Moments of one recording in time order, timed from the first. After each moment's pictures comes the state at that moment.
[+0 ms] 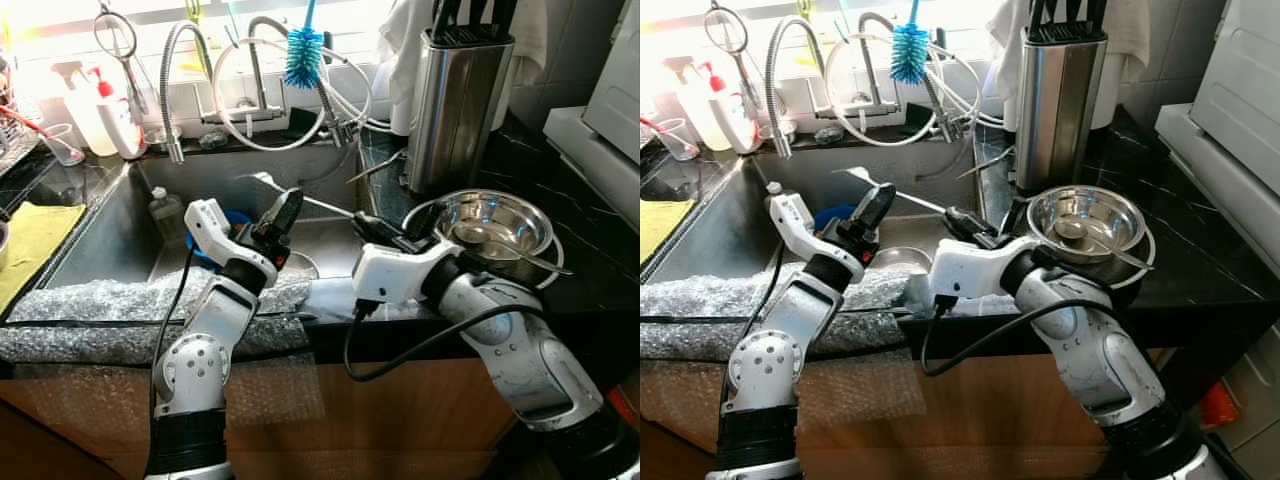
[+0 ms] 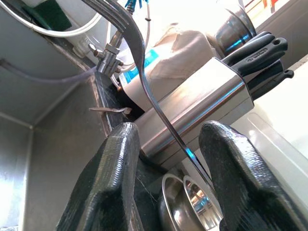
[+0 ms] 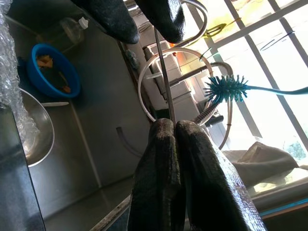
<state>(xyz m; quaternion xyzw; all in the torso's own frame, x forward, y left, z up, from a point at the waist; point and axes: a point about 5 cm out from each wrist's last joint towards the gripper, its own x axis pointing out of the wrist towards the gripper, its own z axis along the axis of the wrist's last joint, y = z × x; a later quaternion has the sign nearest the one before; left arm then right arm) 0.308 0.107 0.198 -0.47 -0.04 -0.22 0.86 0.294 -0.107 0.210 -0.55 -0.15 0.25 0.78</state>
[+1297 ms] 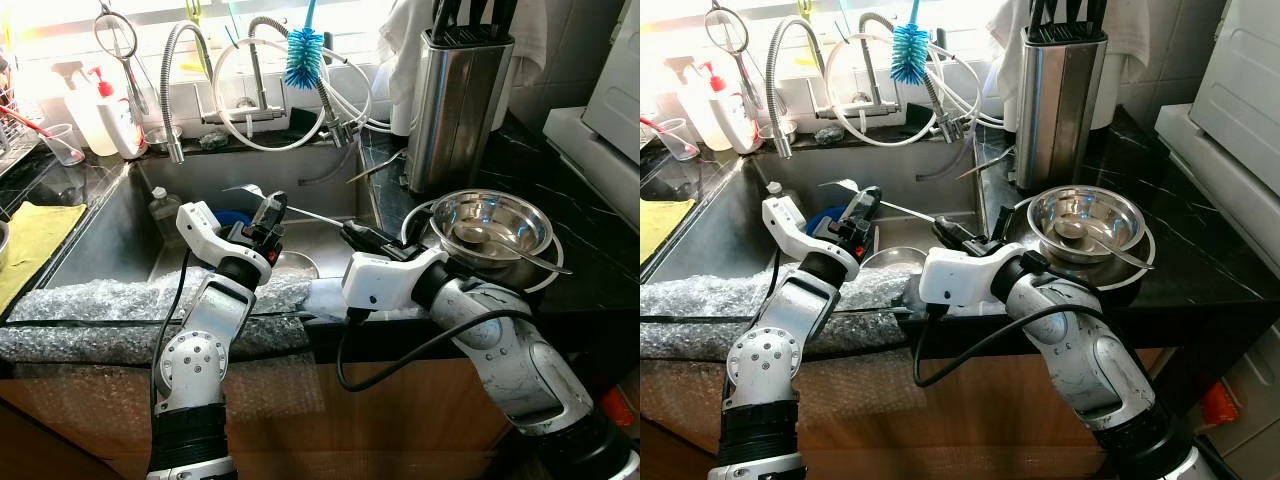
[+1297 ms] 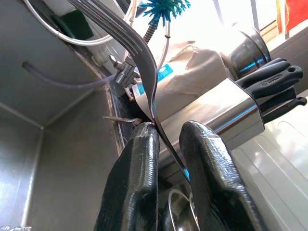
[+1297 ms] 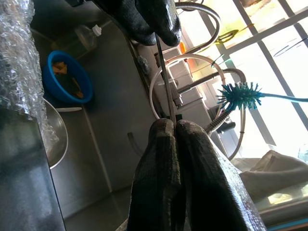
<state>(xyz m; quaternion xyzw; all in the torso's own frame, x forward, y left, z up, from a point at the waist) 0.313 0.116 0.195 -0.50 -0.04 -0.18 0.84 0.291 -0.100 0.205 -0.55 -0.14 0.27 0.78</state>
